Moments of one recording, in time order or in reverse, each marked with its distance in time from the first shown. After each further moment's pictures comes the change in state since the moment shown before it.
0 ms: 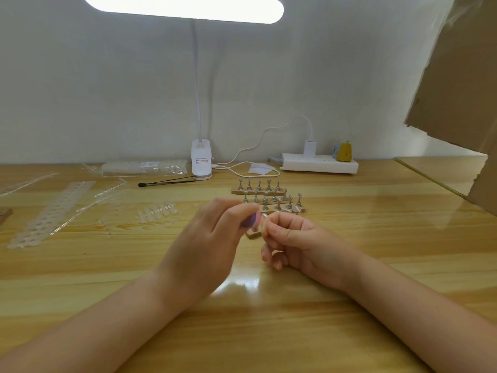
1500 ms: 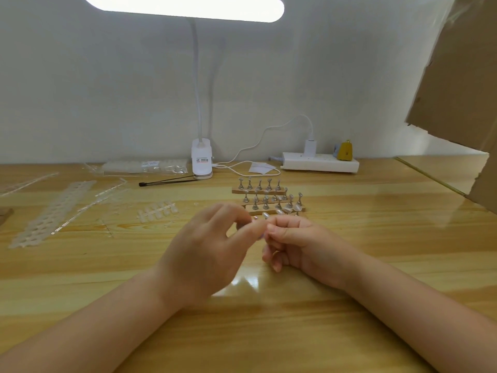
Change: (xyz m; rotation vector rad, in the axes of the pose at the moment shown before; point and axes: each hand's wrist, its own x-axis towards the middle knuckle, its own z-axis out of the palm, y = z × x) left_hand 0.001 0.000 -0.007 0.149 -0.078 0.161; right_hand 0.001 -0.003 0.004 -0.042 0.012 0.042
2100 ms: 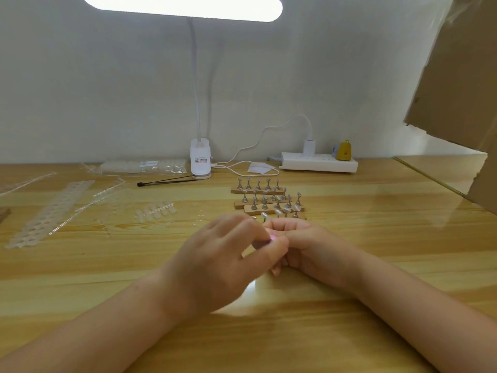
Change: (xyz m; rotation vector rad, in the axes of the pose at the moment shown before) left_hand 0.005 0.014 0.000 -0.035 0.032 0.131; right_hand -0.003 -0.005 0.000 -0.035 -0.064 0.023
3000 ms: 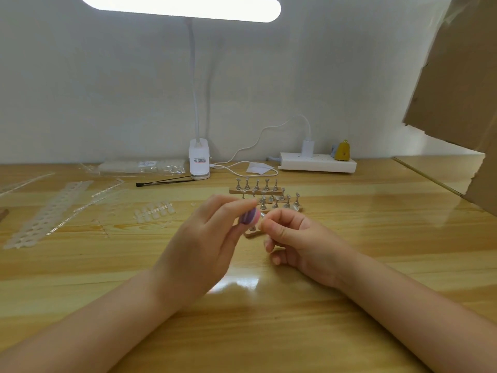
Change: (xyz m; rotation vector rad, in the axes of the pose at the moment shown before) left_hand -0.002 -0.010 0.000 -0.273 0.039 -0.357; right_hand 0.003 0.004 0.003 0.076 0.209 -0.049
